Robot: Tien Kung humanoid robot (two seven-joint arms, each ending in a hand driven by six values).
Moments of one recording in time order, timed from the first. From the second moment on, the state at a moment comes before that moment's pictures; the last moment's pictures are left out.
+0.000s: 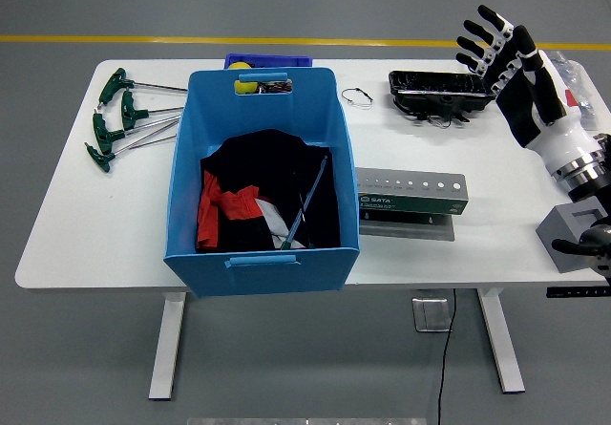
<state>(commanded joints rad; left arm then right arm) -0.14 0.08 -0.40 -0.18 0.18 0.12 0.05 0.40 -0.39 1.09 1.39 -0.76 0.01 0.29</state>
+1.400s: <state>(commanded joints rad) -0.17 0.08 -0.26 -0.18 0.04 0.13 -0.01 0.14 -0.14 1.44 1.32 -1.12 -0.03 0.28</state>
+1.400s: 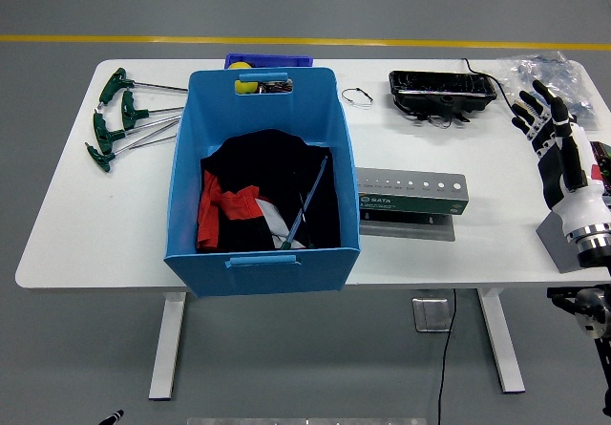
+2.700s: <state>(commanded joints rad) -0.19 0.08 -0.15 -0.18 -0.07 0.14 -0.04 0.15 -0.13 1.46 1.26 -1.11 -0.05 0.27</state>
